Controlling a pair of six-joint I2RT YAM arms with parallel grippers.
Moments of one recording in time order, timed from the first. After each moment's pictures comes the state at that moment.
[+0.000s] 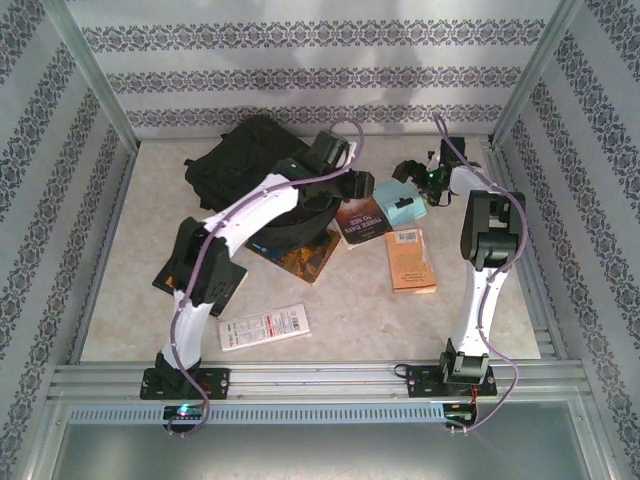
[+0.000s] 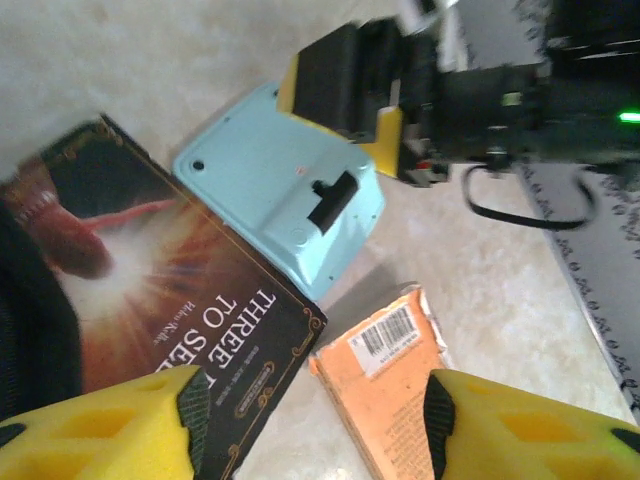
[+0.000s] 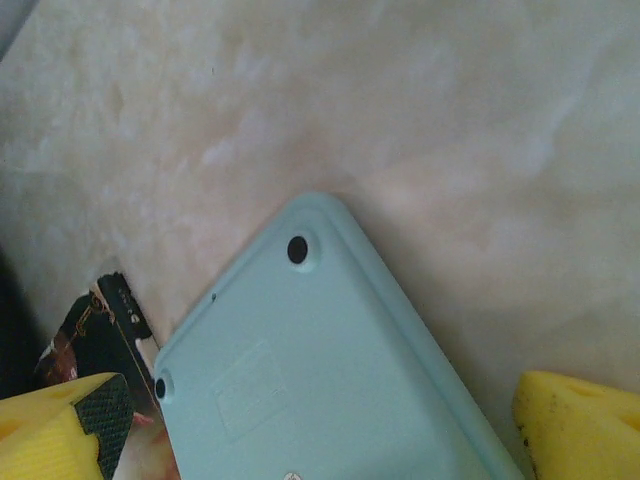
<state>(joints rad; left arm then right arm) -0.63 2.15 1.98 -0.56 0.24 -0.48 -0.09 2.20 1.61 -0.43 -0.49 0.48</state>
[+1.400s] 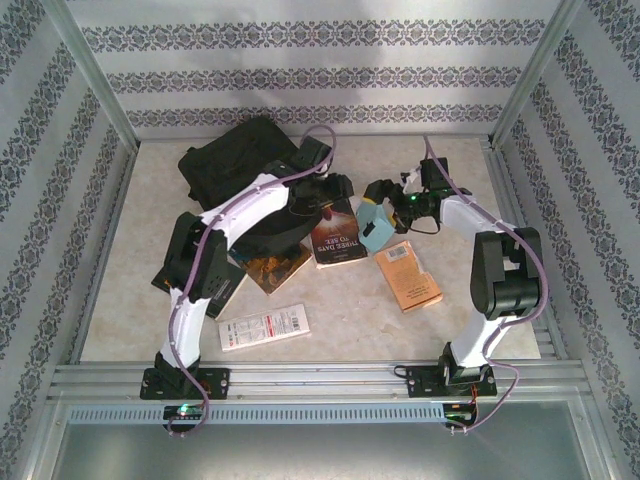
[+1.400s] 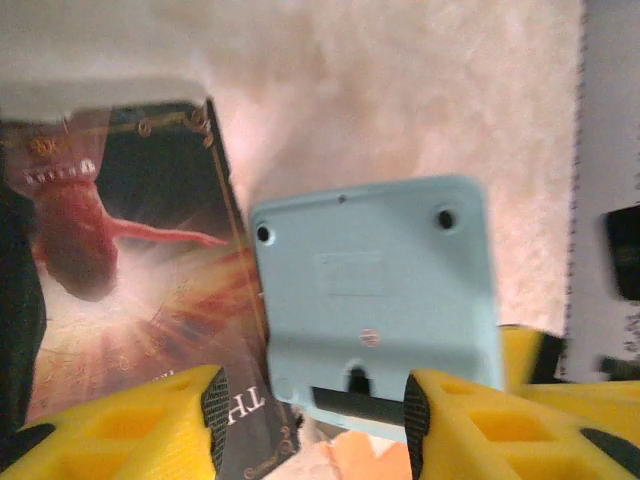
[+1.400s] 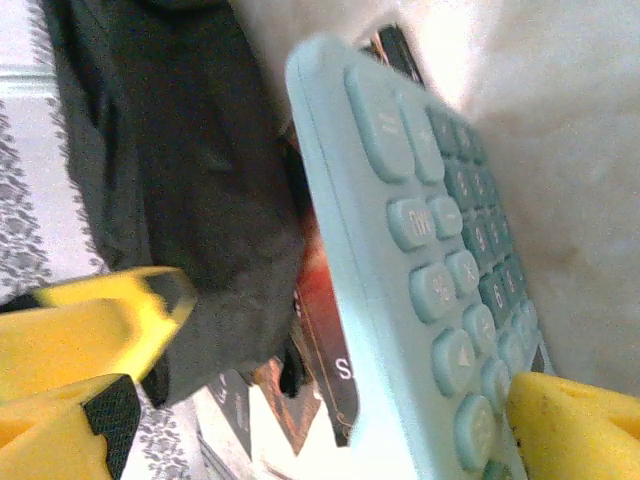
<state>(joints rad) -0.55 2.10 1.85 -0.59 0.27 -0.80 0.09 1.75 1.16 -0.37 -0.77 0.73</state>
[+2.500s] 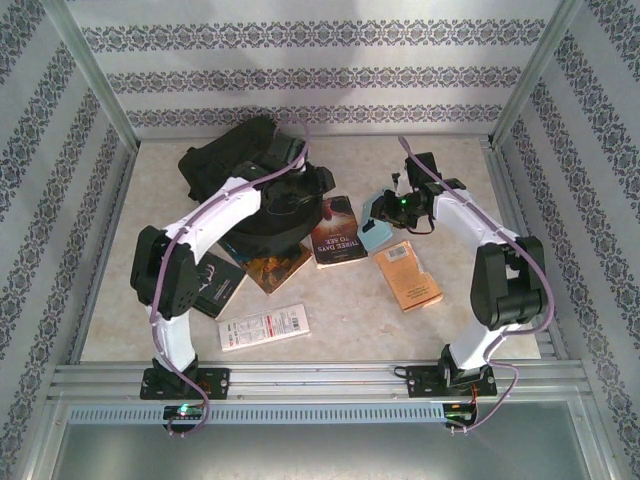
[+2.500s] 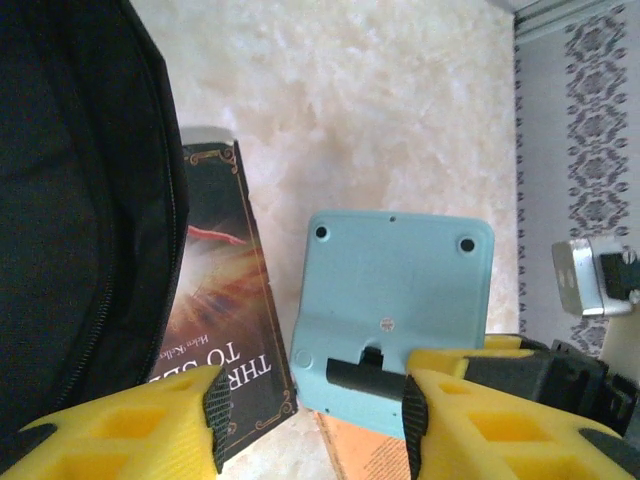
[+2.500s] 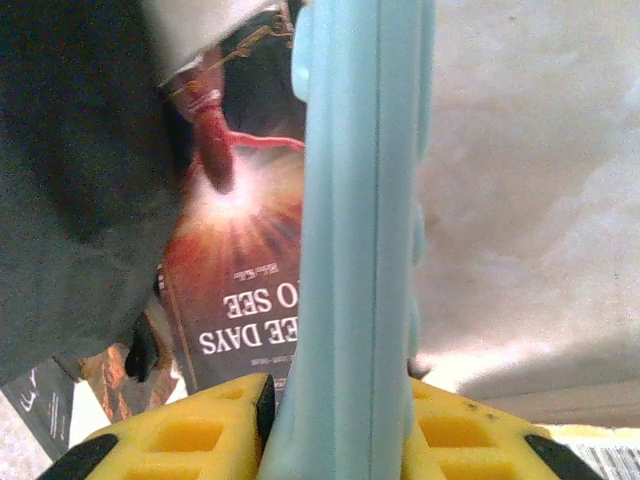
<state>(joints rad) -0.49 1.87 1.66 -0.55 0.27 -0.80 0.19 1.68 1.25 -0.65 -0.43 0.47</state>
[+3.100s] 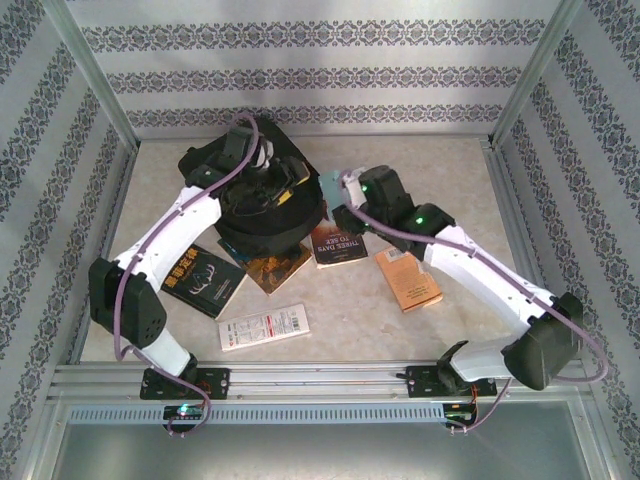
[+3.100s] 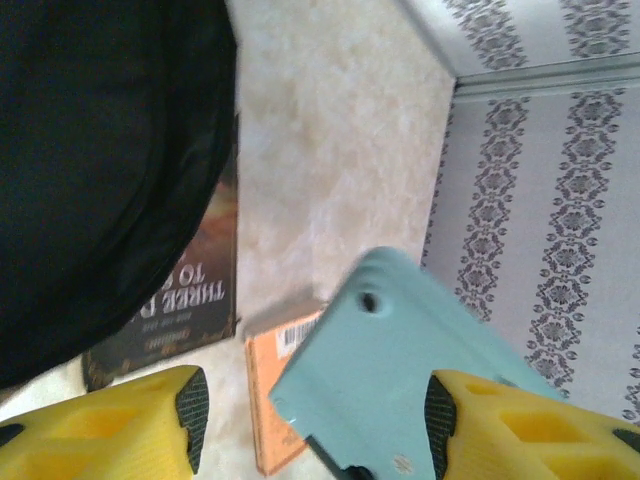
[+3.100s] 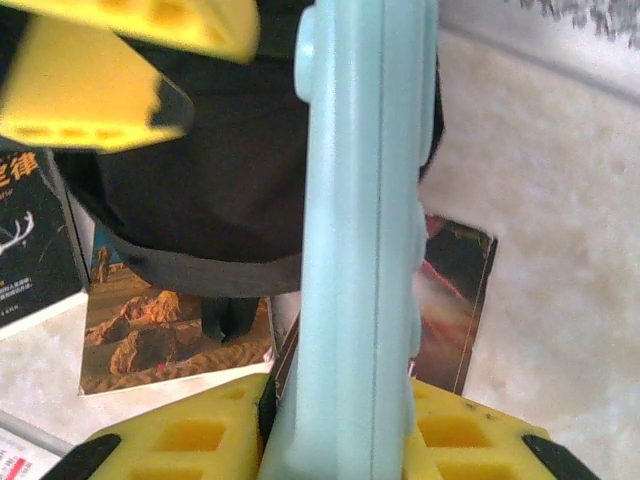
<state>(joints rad) -0.38 1.59 1.45 -0.60 0.42 -1.08 0.70 1.34 1.22 -0.54 0.06 0.07</state>
